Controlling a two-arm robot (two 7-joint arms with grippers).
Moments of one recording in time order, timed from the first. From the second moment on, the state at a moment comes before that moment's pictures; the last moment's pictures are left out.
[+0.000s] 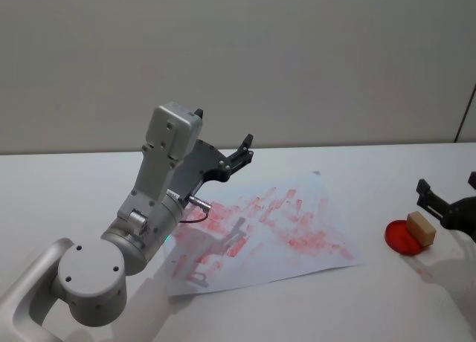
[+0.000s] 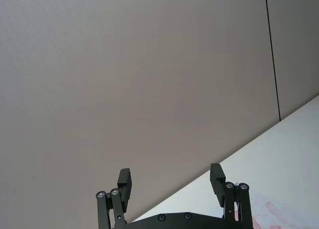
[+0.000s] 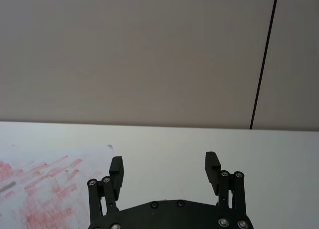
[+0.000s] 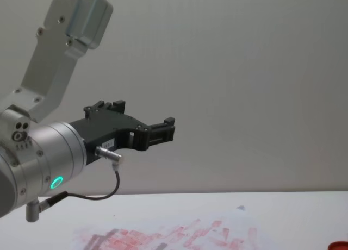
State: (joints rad) left arm -0.24 0.38 0.45 -1.63 -0.20 0.01 -0.01; right arm -0.10 0.42 -0.14 -1.76 0.45 0.09 0.03
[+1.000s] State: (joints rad) left arm -0.24 0.38 0.45 -1.63 -0.20 0.01 -0.01; right arm 0.00 0.36 -0.18 -1.62 0.38 0.35 0.04
